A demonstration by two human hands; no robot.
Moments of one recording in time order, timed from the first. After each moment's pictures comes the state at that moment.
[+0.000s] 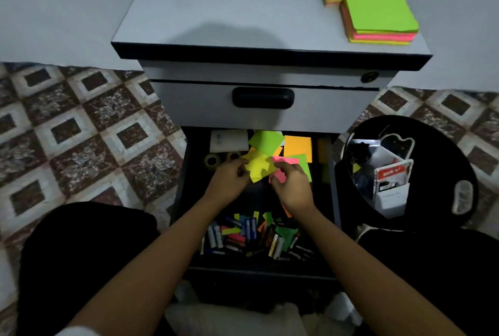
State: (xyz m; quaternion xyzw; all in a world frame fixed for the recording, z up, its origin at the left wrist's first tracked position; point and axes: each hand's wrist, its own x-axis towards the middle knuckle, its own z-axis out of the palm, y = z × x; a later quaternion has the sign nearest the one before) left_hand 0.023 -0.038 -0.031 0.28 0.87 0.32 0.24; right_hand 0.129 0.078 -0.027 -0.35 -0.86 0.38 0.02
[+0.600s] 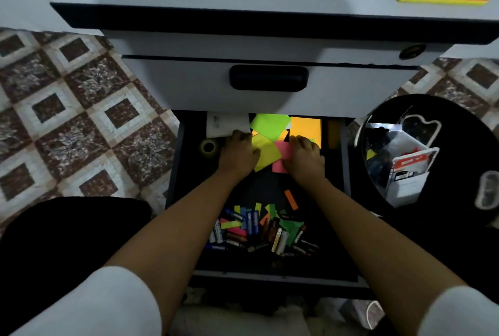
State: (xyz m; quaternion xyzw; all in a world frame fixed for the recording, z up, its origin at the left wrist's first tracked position) left_hand -0.009 0.010 -0.080 0.31 0.91 0.15 0.22; right_hand 0.096 0.130 -0.079 -0.35 -0.90 0.21 -0.13
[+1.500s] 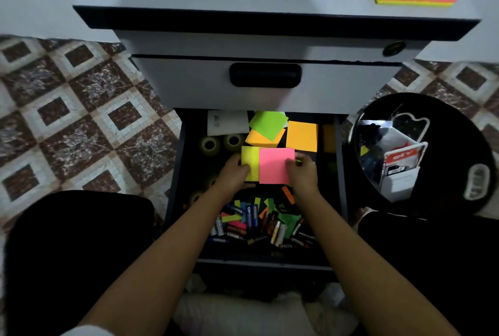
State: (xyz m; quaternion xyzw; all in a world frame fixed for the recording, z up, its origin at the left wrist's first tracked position) left_hand 0.035 -0.025 -0.058 0.01 0.73 0.51 0.44; right_hand 0.116 0.086 -0.063 -0.55 -0.60 0.58 0.08
